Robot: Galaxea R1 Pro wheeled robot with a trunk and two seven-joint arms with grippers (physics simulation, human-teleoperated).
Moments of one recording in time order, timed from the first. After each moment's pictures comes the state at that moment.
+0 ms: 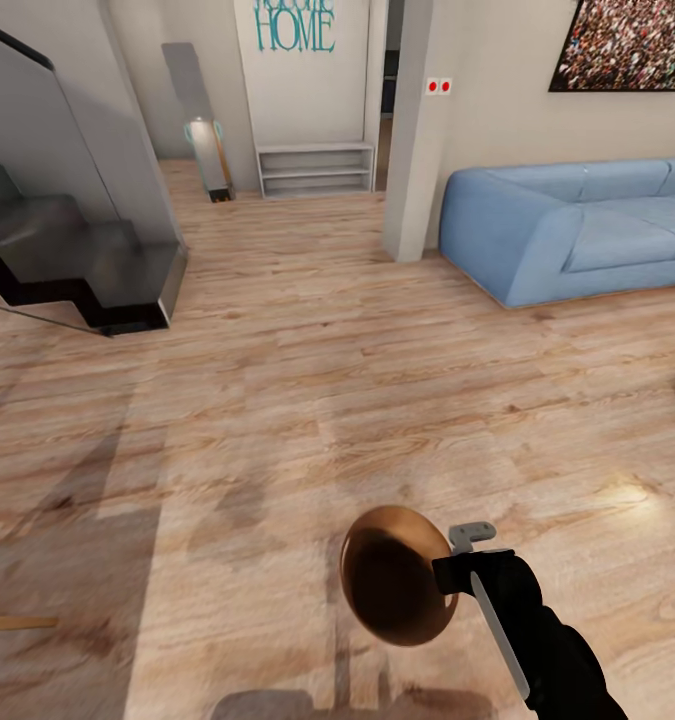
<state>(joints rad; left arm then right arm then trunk) 0.05 0.31 0.17 -0.87 0.21 0.06 -1.30 -0.35 -0.02 0.12 -1.37 0.03 1.00 0.00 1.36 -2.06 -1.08</state>
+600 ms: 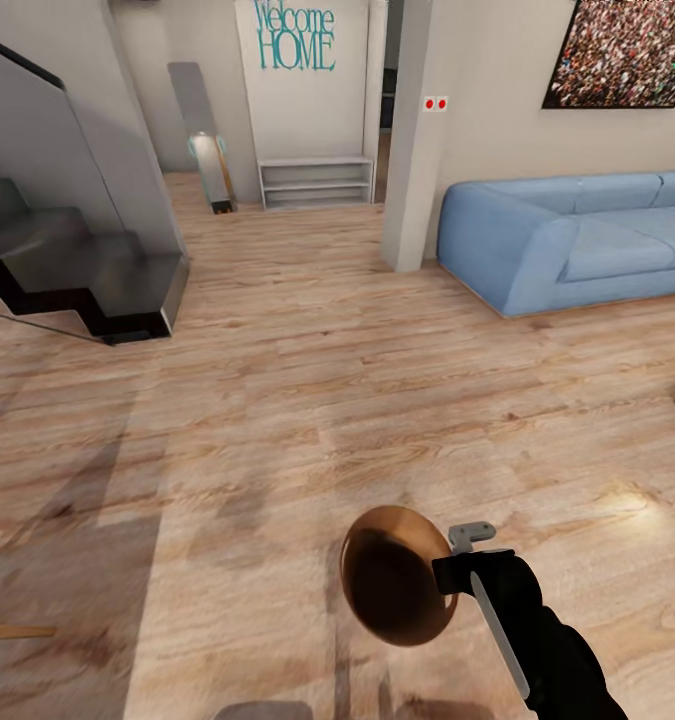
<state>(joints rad) 0.05 0.31 0.17 -0.87 0.21 0.06 -1.30 -0.35 -0.02 0.12 -1.37 0.03 1.00 0.00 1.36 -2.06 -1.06</state>
